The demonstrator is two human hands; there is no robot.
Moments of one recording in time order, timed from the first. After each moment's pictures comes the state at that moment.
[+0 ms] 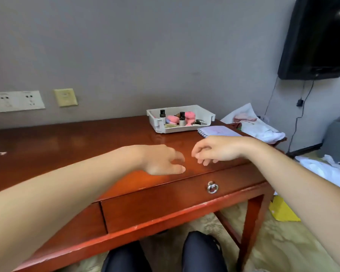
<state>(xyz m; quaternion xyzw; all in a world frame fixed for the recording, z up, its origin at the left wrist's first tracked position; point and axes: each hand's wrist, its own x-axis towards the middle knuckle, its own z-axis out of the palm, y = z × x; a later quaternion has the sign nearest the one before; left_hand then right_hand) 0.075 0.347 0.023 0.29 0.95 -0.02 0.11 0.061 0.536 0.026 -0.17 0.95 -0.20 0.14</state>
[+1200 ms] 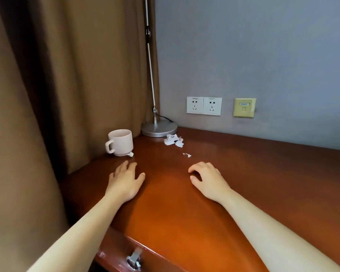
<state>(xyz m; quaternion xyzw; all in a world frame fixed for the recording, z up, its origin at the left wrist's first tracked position) 0.123 -0.128 -0.069 -0.43 0.89 0.12 -0.11 -0.048 0.043 -0.074 -0.51 0.83 -0.22 -0.03</state>
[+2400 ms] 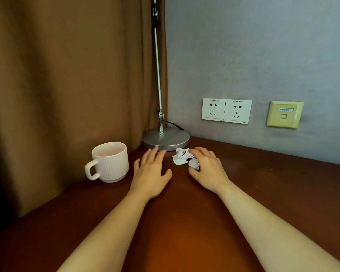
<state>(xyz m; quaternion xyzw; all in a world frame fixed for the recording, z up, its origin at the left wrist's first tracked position) -0.013 -0.223 -0.071 -0.33 0.92 0.10 -0.19 -0.156 -0.119 -0.074 -0.50 0.83 -0.24 -0.08</state>
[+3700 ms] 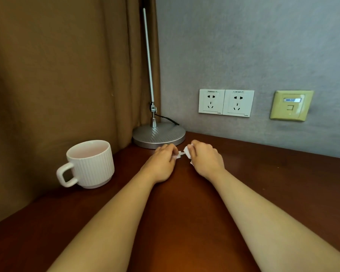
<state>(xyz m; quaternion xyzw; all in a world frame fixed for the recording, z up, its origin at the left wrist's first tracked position) -0.088 -0.259 -0.079 -0.23 0.93 0.20 -0.20 -0.186 -0.153 -0.073 -0.44 0.84 -0.29 -0.09</state>
